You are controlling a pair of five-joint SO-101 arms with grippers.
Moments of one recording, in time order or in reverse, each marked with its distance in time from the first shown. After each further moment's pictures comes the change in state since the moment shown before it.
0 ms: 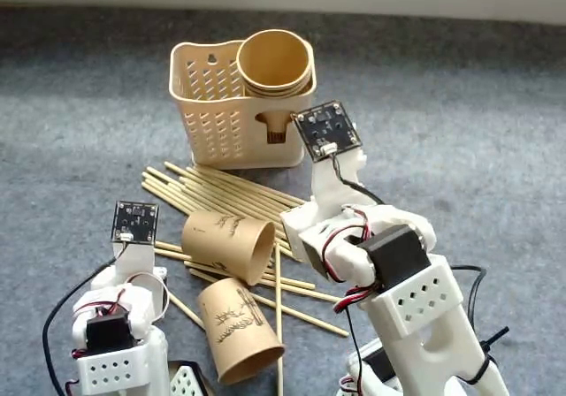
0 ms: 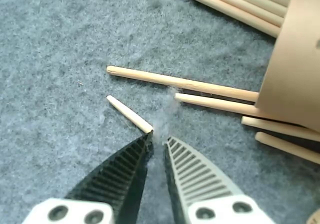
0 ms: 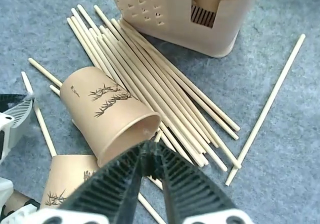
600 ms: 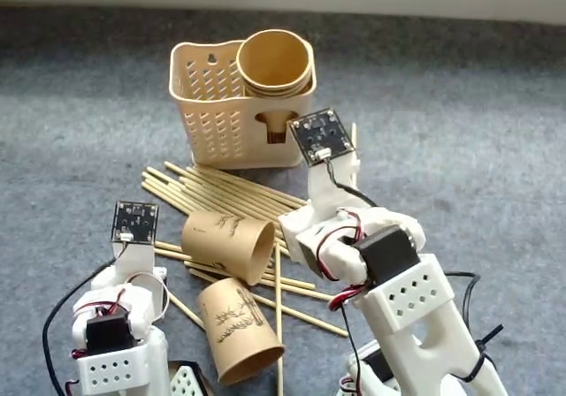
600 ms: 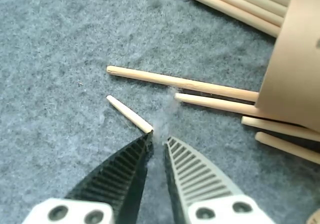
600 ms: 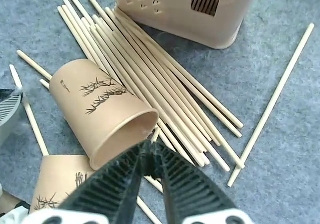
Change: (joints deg) left arm 0.0 0.0 0.0 0.0 0.0; right arm 0.0 -0.4 6.2 -4.7 0.0
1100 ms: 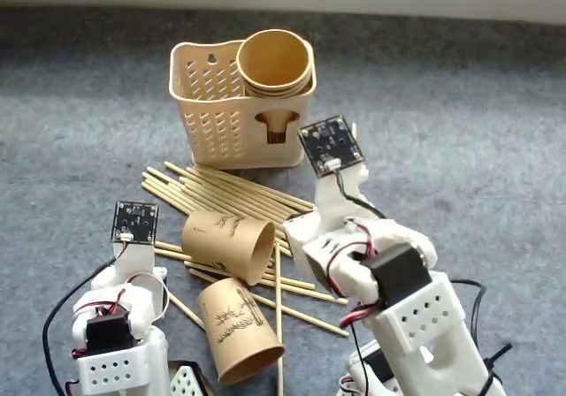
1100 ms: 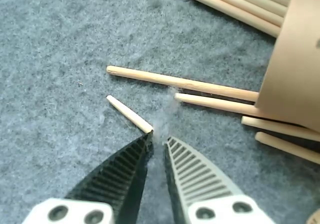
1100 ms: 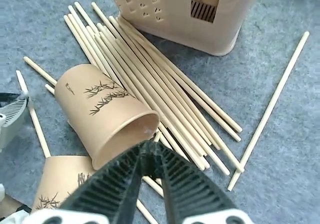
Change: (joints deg) left arm 0.0 0.0 0.0 0.0 0.0; right arm 0.0 -7.4 4.0 -1.0 0.0
